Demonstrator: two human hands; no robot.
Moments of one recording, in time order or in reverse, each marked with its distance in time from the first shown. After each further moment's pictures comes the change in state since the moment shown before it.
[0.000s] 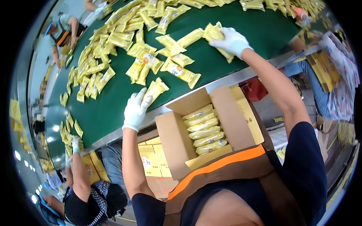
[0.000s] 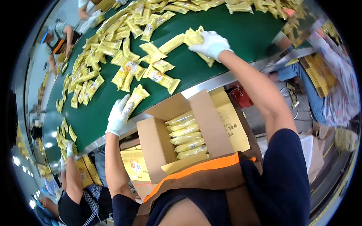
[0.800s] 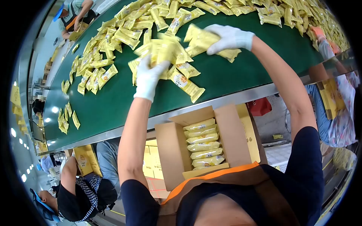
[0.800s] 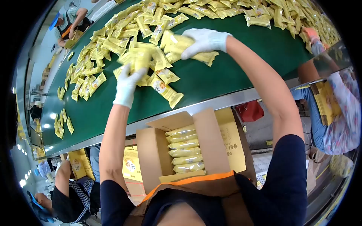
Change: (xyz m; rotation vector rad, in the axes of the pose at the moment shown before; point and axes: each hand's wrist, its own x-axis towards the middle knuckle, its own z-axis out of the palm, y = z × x) left_hand 0.121 0.065 0.014 -0.753 0.292 -0.182; right_hand 0.075 -0.033 -0.034 0.160 -0.417 -0.576
